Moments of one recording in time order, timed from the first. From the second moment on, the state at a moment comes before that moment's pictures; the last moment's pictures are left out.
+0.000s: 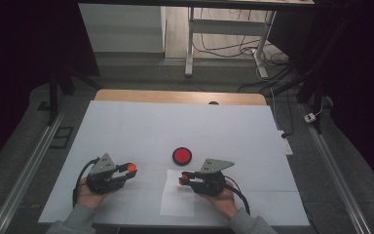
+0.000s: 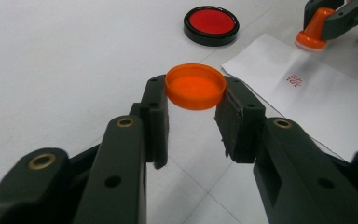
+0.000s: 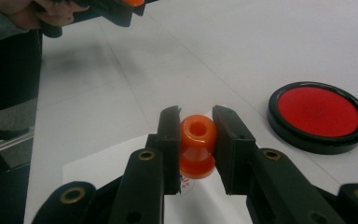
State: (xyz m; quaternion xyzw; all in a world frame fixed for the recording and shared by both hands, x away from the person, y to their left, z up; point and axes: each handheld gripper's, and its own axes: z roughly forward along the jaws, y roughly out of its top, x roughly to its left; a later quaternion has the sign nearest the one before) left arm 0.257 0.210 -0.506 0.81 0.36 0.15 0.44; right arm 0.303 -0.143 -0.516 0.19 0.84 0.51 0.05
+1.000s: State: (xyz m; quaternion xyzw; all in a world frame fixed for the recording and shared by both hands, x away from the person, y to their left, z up) left arm 0.259 0.209 -0.507 0.81 0.35 0.15 0.44; right arm 0.313 -0.184 -0.468 0.23 0.77 0.58 0.11
